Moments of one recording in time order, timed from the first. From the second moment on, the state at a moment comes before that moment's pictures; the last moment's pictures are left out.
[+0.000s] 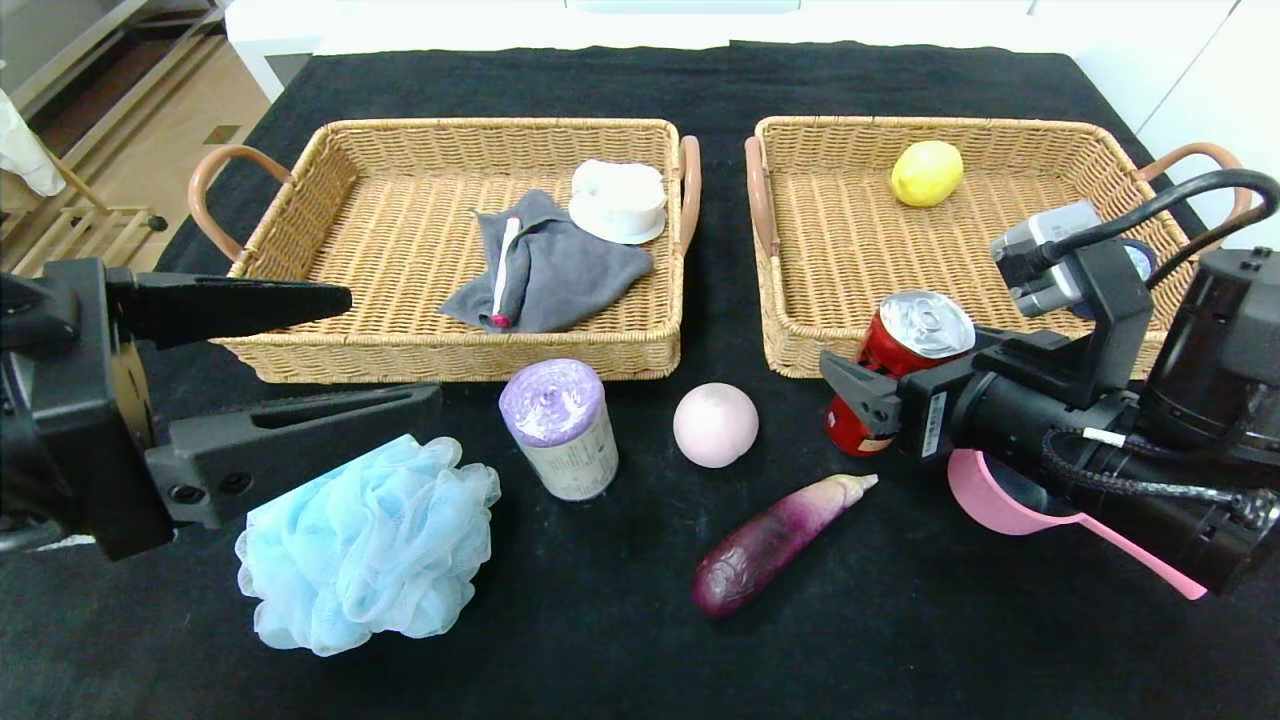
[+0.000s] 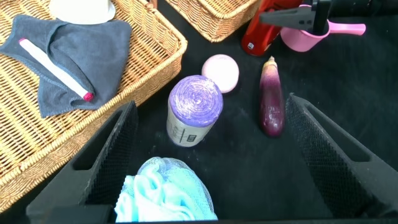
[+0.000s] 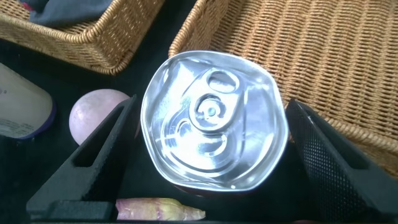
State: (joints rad) left arm -0.39 1.12 -0.97 -0.02 -0.37 0.20; right arm 0.61 1.57 -0.80 -0.73 -0.20 -0.05
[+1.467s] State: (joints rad) left arm -0.39 1.11 -0.96 -0.02 -0.37 0.20; right arm 0.61 1.58 -0.81 -0.73 -0.20 -0.05
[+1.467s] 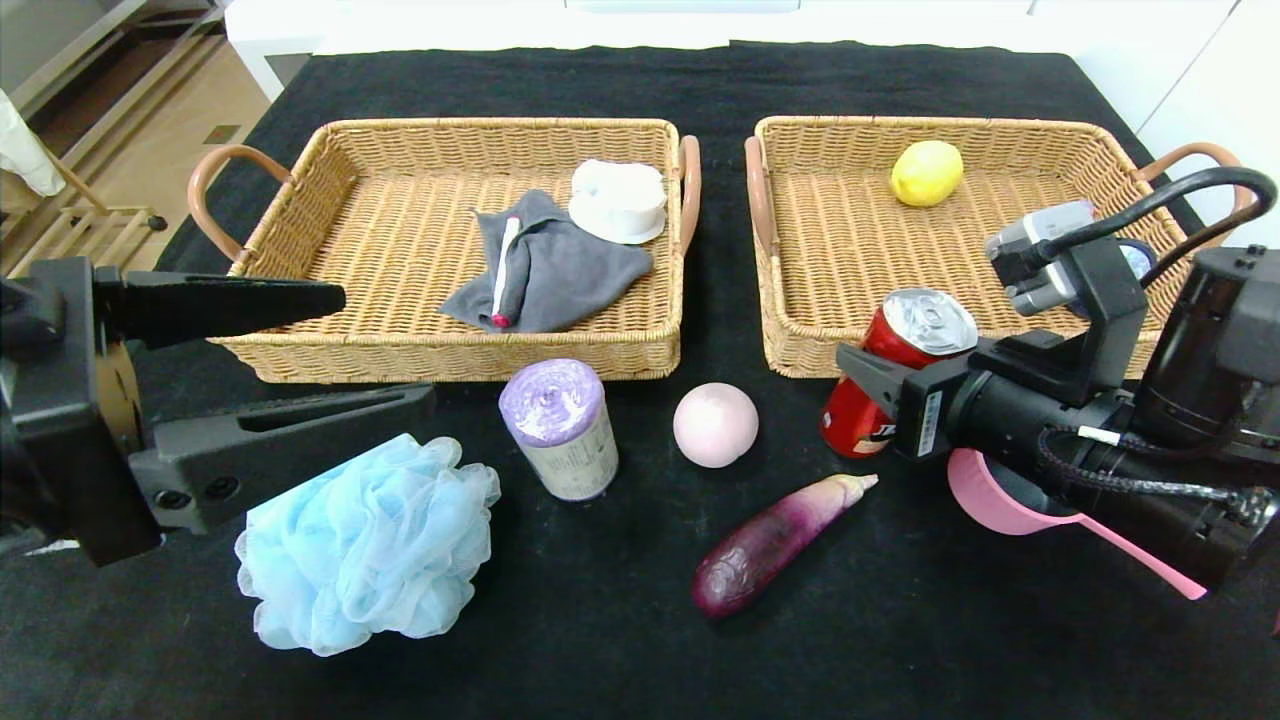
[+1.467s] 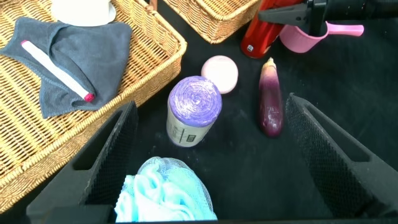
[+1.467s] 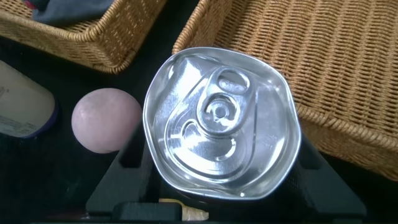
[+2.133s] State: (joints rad) left arm -0.39 1.11 -0.96 -0.02 -0.37 0.20; right arm 0.63 1.47 -0.85 -0.60 -0.21 -0.10
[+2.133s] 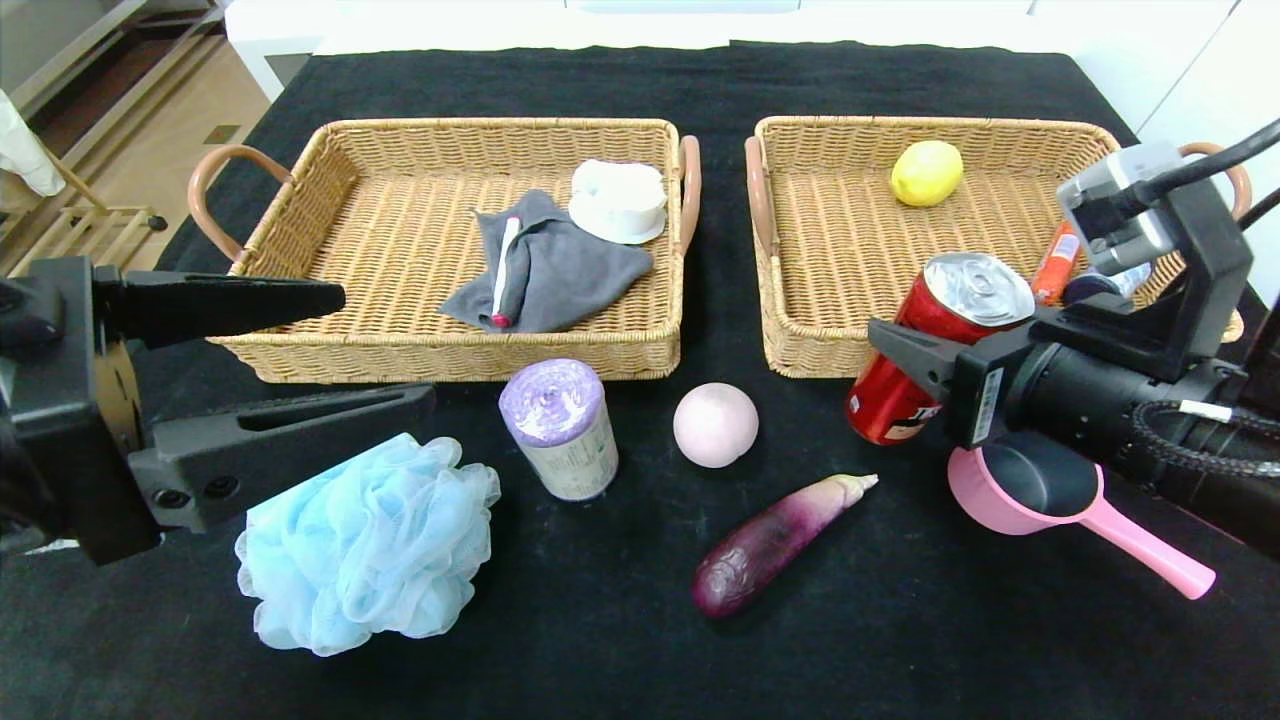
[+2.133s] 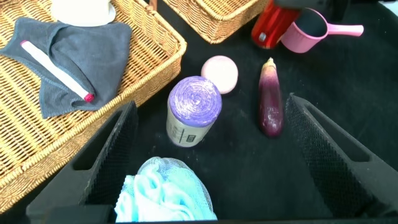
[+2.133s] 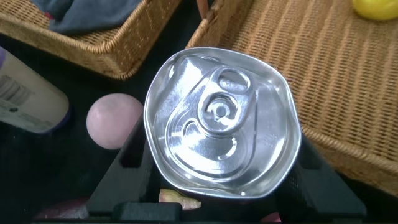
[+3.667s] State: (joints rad) left arm -0.39 1.12 -0.96 -0.02 -0.37 0.20; right arm 0.21 1.61 -1.34 -0.43 -0.17 -0.11
